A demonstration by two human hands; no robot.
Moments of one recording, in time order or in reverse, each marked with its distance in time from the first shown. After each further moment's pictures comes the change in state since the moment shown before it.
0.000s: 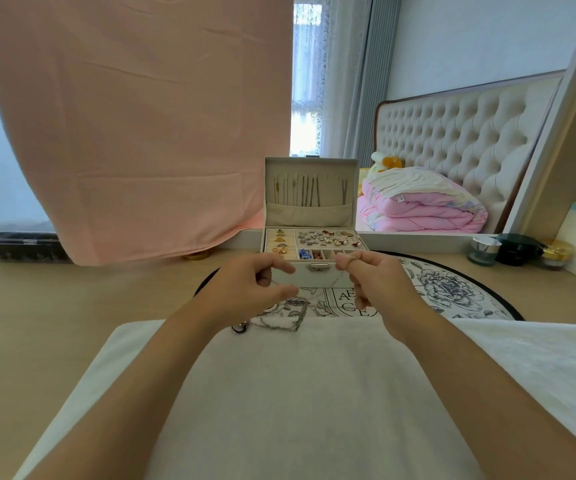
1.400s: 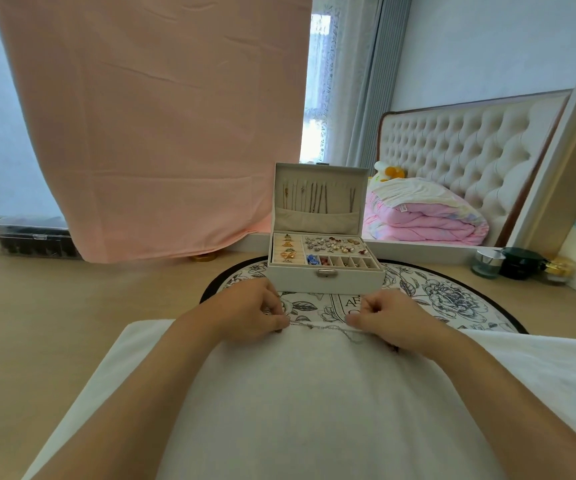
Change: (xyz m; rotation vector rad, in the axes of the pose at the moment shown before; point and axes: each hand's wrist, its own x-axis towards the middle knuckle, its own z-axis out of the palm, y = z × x) left_hand 0.000 -0.028 0.001 0.305 -0.294 -0.103; right_hand -0.001 0.024 -0.025 -0.612 -0.257 0.046
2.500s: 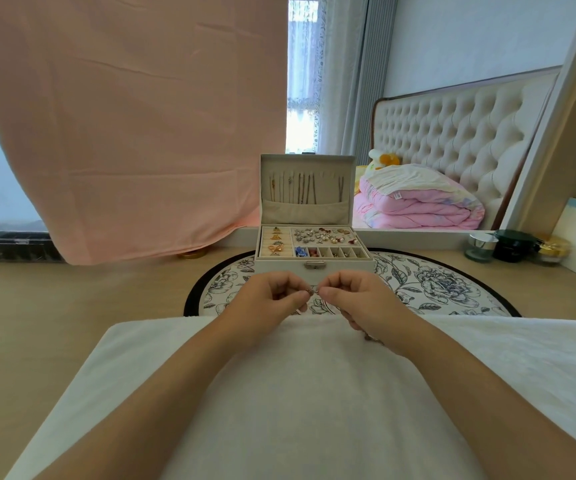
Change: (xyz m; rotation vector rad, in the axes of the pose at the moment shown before) left_hand 0.003 0.043 0.032 -0.647 0.212 0.096; right_hand -0.009 -0.022 0.020 0.487 0.015 -0.177
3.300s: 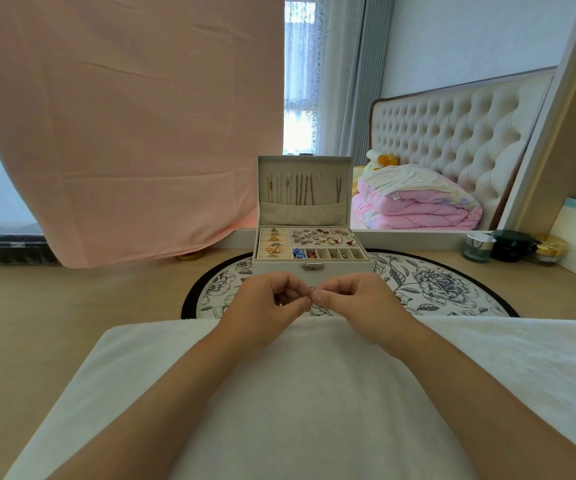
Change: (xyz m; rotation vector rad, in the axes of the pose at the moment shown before) left_hand -0.001 0.000 0.007 0.137 0.102 0.117; right_hand 0.003 0.005 0.001 -0.082 0.095 -0.034
